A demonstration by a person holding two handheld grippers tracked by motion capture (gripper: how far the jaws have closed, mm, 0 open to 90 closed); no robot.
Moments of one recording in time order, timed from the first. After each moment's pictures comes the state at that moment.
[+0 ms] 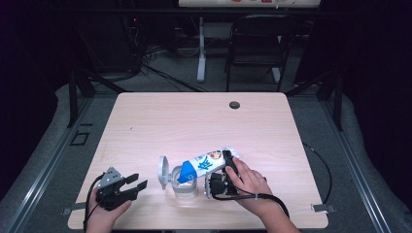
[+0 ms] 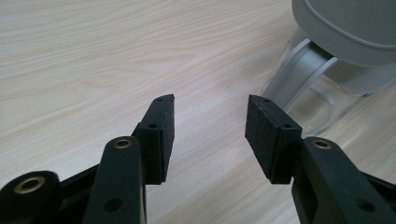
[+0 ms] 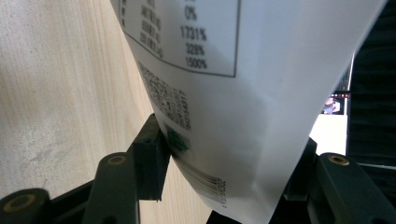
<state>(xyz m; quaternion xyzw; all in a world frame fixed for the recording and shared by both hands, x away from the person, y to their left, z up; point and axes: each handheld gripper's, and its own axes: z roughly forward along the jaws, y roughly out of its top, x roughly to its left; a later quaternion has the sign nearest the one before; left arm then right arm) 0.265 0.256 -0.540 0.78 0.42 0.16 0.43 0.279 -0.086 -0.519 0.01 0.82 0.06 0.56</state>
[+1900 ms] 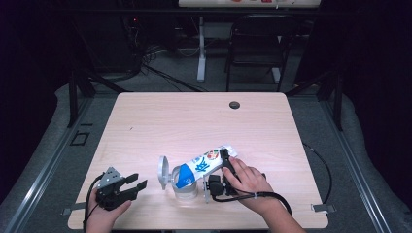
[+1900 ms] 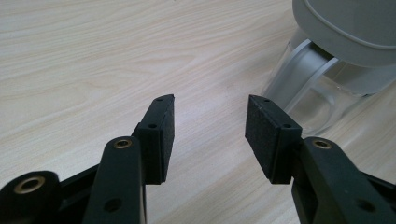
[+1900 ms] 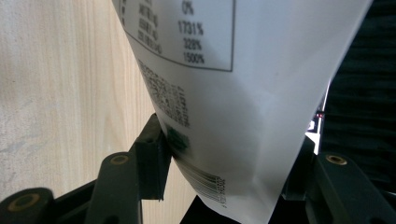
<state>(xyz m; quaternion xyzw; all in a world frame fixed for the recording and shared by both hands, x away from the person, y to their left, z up) 0.265 0.256 -0.539 0.78 0.42 0.16 0.43 0.276 -0.083 -0.513 -0.05 0.81 0.03 0.58</state>
